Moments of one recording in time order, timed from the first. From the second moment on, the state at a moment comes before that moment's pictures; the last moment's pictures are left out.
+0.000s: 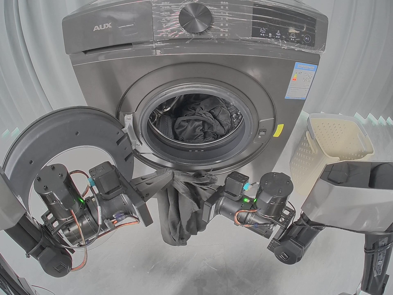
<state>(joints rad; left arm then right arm) -0.54 1.78 -0.32 -1.55 -0.31 -0.07 0.74 2.28 -0.79 -1.54 0.15 0.11</state>
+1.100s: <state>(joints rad) -0.54 1.92 -0.36 -1.55 -0.36 -0.11 0.74 2.01 -0.60 -1.52 0.03 0.11</state>
